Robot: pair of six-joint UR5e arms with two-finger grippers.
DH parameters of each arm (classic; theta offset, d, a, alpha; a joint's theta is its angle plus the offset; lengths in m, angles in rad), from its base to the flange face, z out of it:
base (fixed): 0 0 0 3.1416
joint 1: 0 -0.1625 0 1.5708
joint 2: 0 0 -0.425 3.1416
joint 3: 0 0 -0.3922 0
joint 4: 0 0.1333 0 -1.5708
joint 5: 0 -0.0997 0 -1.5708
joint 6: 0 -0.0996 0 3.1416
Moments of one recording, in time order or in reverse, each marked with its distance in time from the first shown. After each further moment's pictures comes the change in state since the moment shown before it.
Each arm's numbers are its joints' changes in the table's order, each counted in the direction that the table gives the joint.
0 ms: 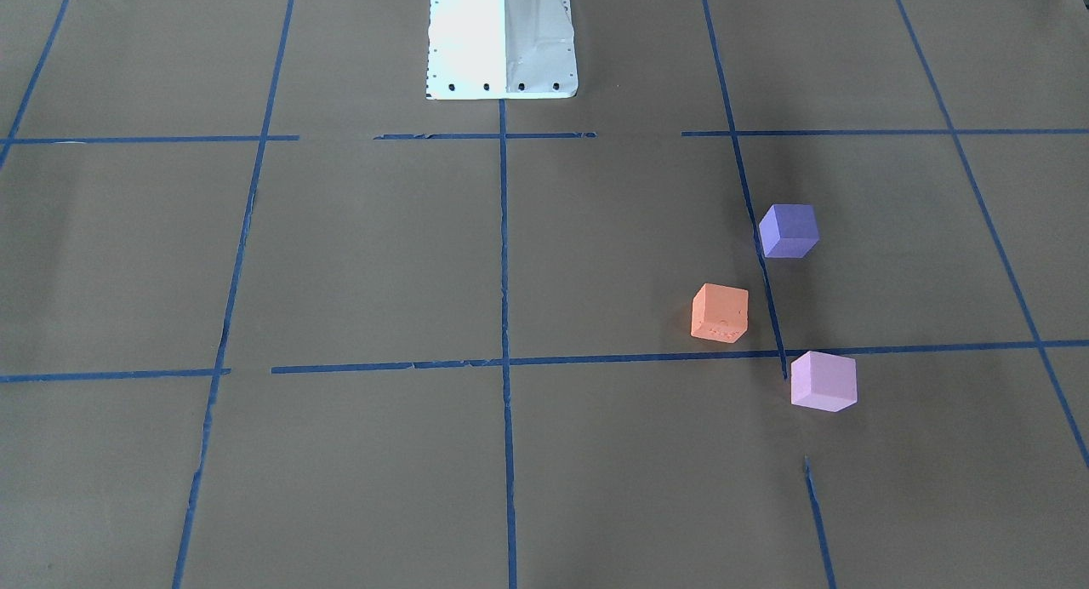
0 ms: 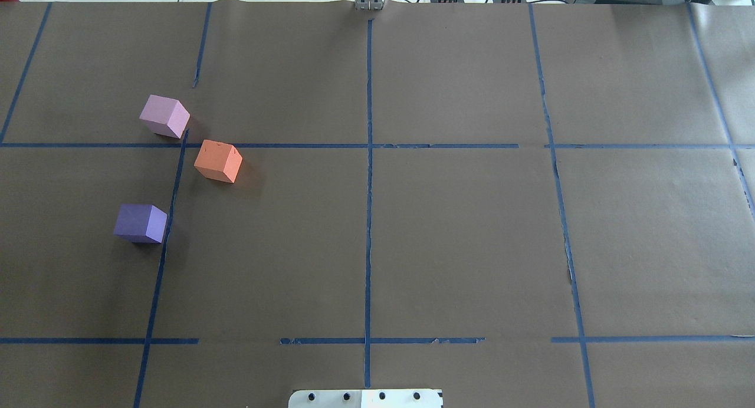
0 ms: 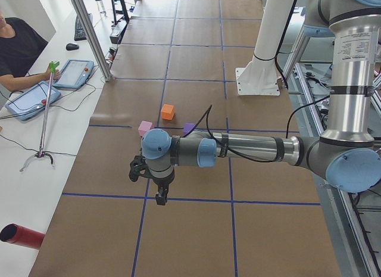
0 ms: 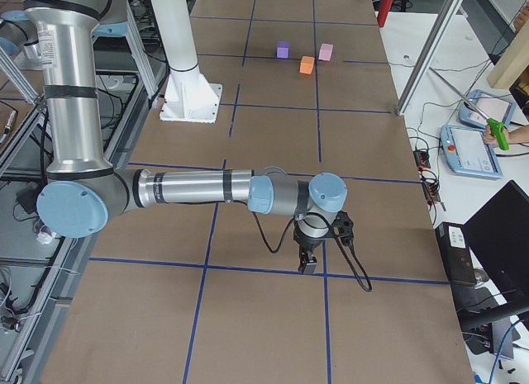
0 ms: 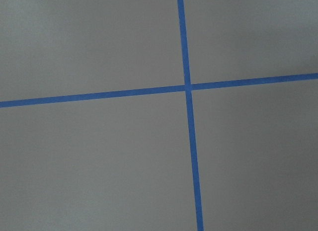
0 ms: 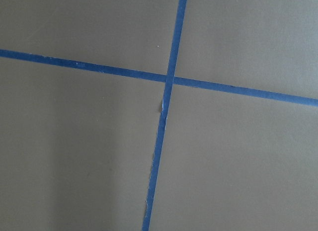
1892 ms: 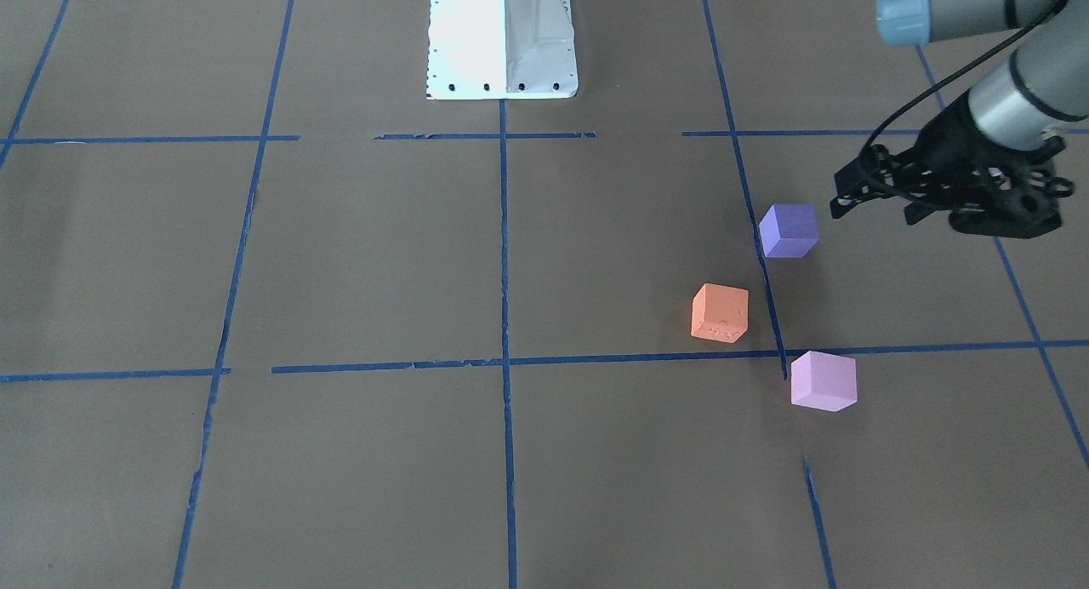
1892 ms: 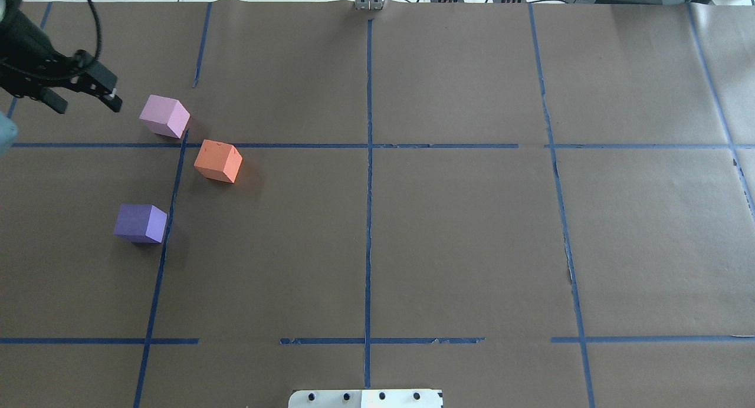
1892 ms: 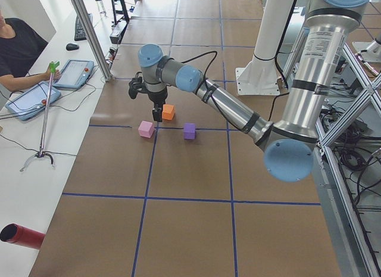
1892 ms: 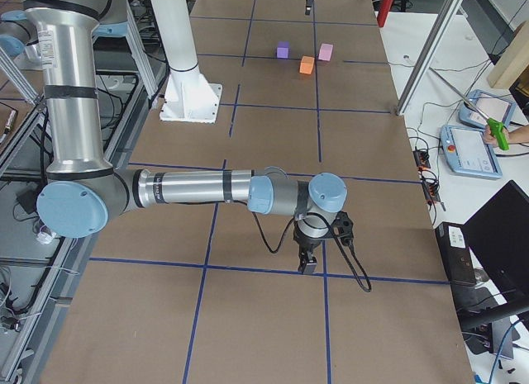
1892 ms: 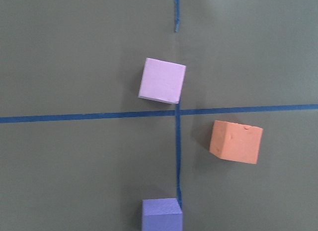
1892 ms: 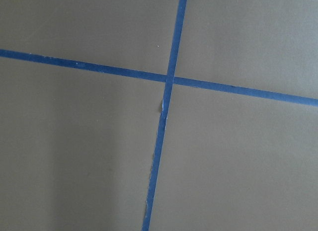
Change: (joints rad) left arm -0.504 0.433 -0.230 0.188 0.035 0.710; right arm 0.000 0.000 0.000 0.001 0.000 0.000
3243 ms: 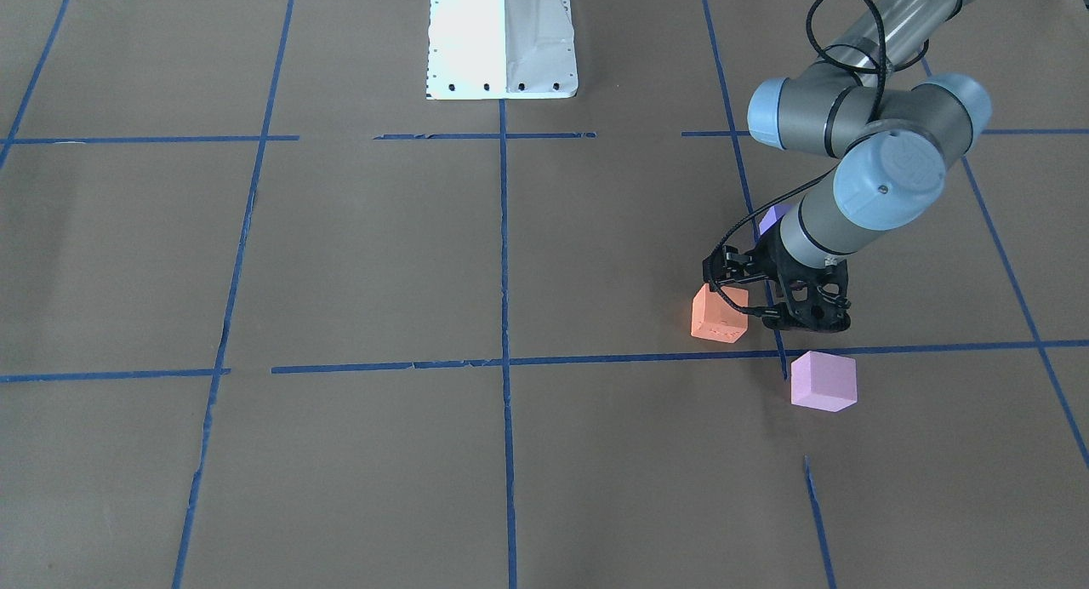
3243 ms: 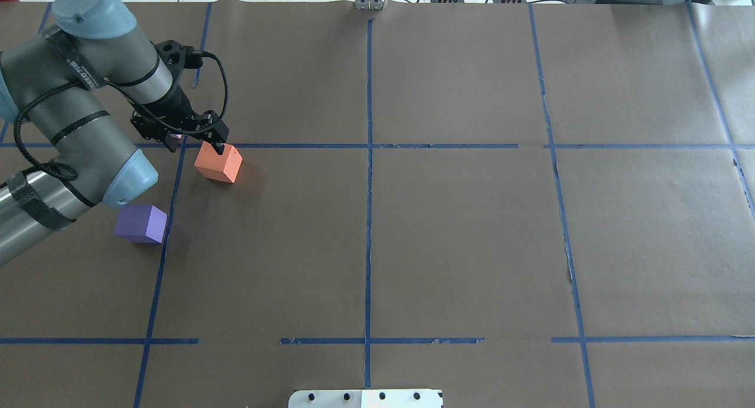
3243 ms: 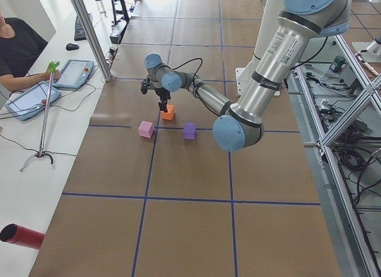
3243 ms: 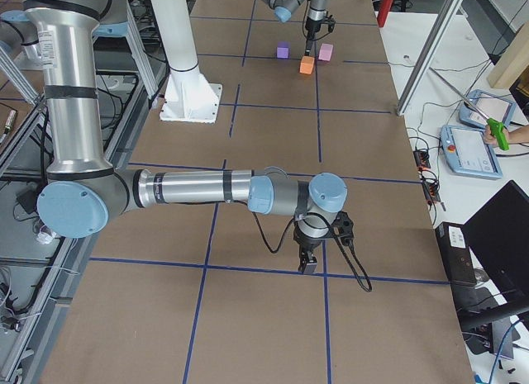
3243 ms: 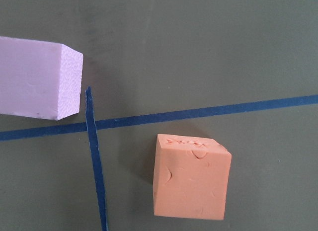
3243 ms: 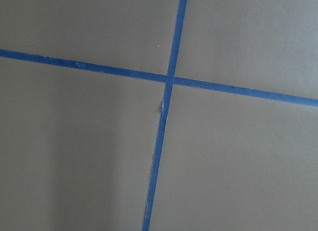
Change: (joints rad) left arm -0.198 0.105 0.330 -0.301 -0.110 0.151; right arm 0.000 0.000 0.000 -0.001 0.000 0.001
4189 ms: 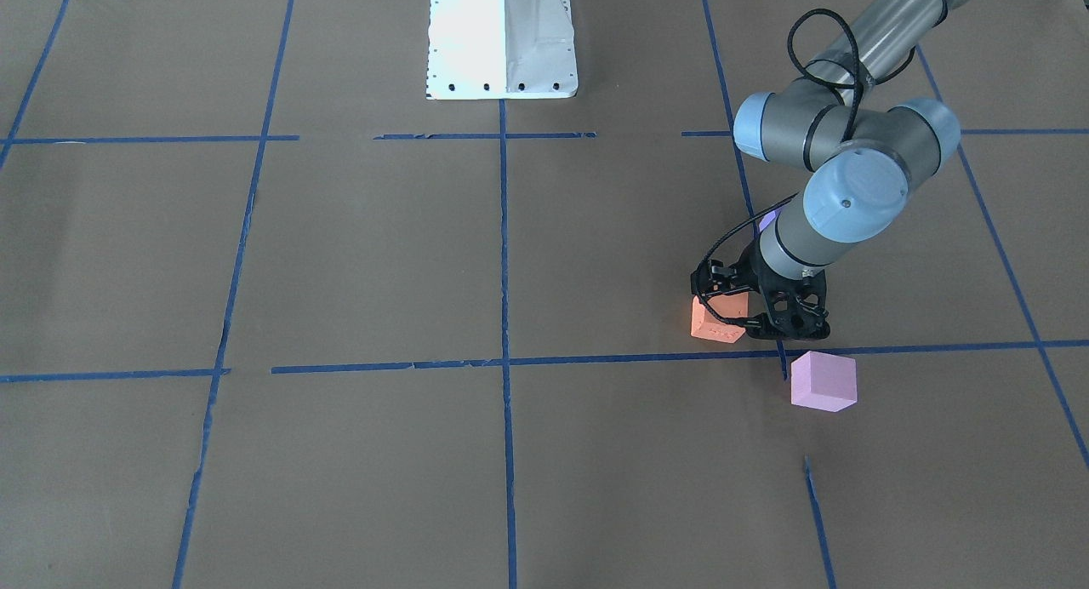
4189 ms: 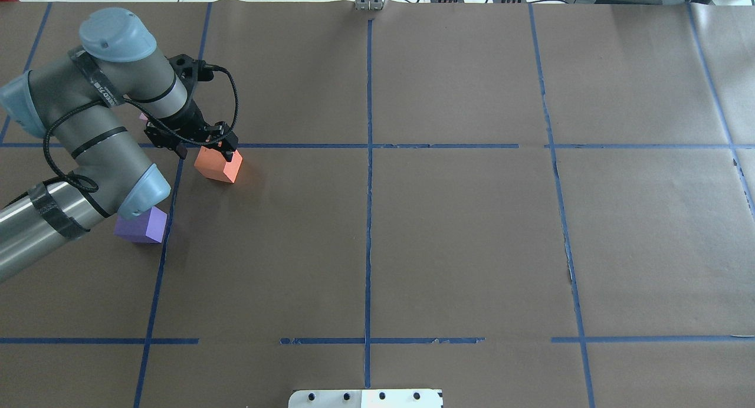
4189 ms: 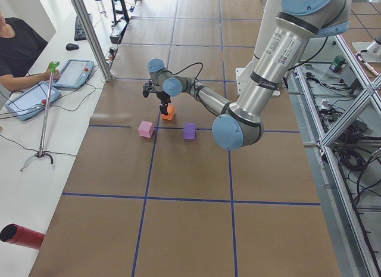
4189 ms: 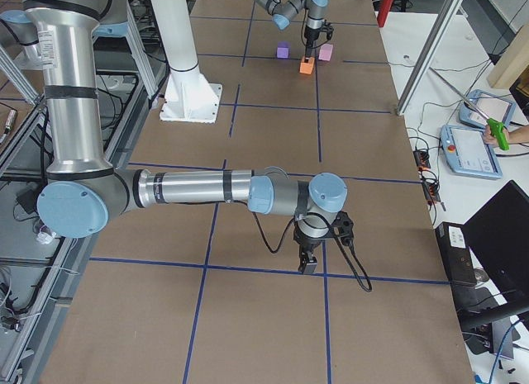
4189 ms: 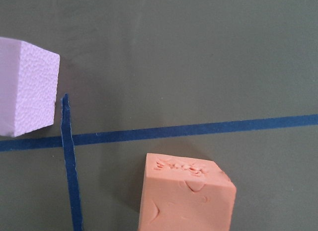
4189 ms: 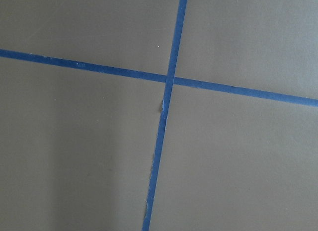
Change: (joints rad) left arm -0.039 0.006 0.058 -0.077 -0.056 0.046; right arm 0.000 0.000 0.001 0.000 0.000 0.000
